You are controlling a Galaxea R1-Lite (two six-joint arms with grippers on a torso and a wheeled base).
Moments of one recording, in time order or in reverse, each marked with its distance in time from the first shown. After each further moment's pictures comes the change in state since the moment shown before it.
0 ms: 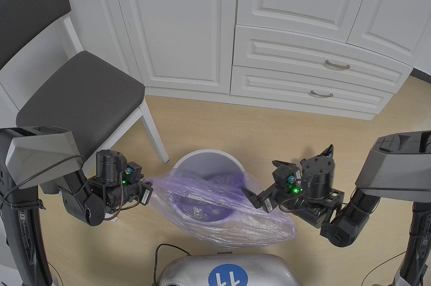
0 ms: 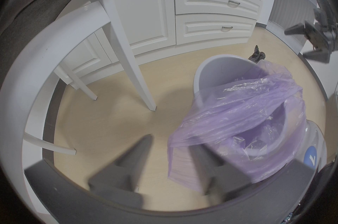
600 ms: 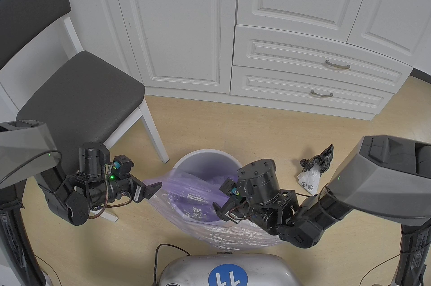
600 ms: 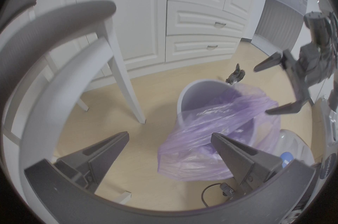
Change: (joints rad) left arm 0.034 -0.144 0.089 -0.003 -0.179 -0.008; right arm 0.193 0.052 -0.357 0.530 -0.213 -0.191
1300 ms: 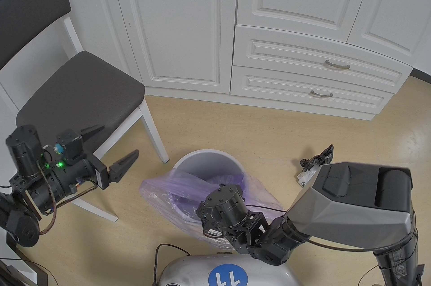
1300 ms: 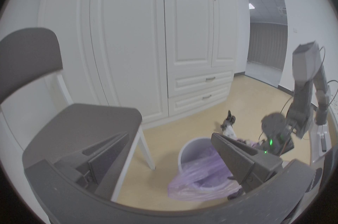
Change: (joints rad) left arm -0.004 -0.531 0.253 -0.138 -0.081 -0.030; right arm 0.106 0.161 -0.119 0.010 -0.139 -0.138
